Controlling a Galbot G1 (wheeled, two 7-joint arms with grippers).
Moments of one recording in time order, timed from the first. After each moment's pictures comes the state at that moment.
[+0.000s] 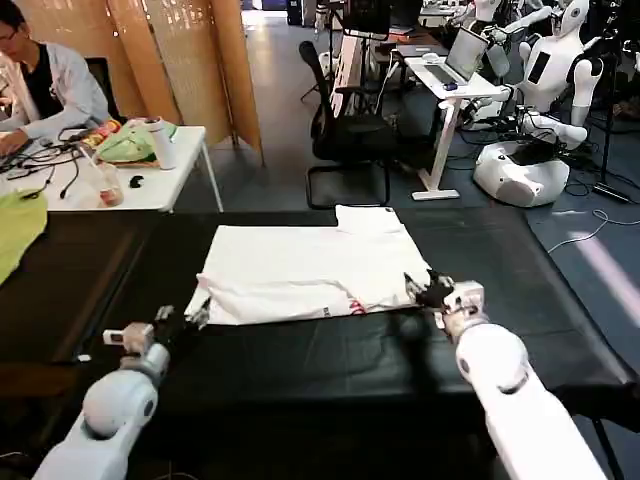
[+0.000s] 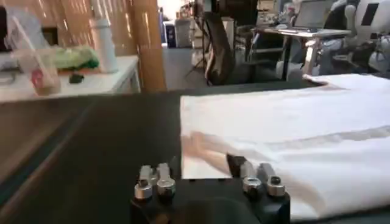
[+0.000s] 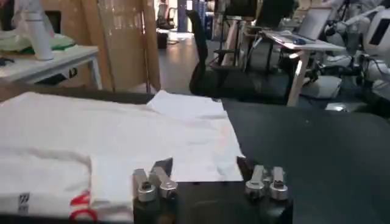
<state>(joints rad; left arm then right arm) 1.34 -1.04 -0.53 -1.89 -0.61 0.40 -0.10 -1.20 1.04 0.39 2.00 0.41 -0.59 0.08</state>
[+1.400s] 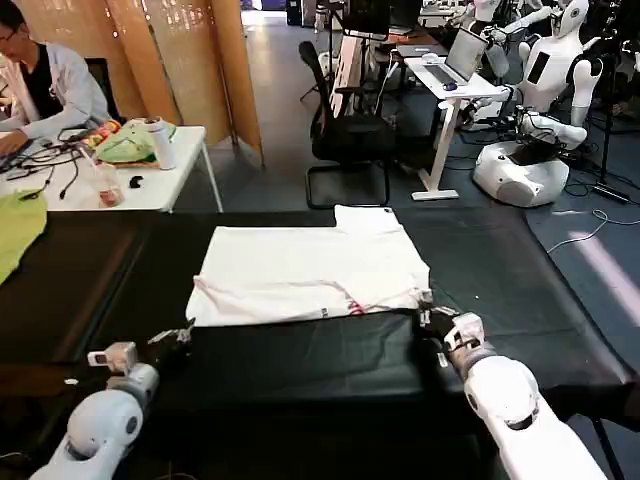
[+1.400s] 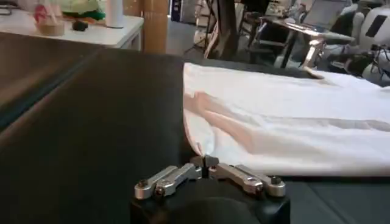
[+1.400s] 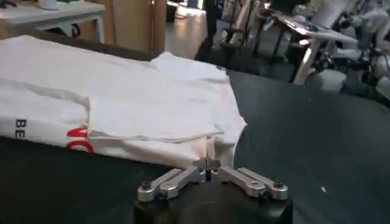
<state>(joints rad) 1.38 -0.99 -0.56 -1.87 -0.68 0.41 -0.10 -1.25 1.03 0.41 2.04 0.58 -0.74 0.25</state>
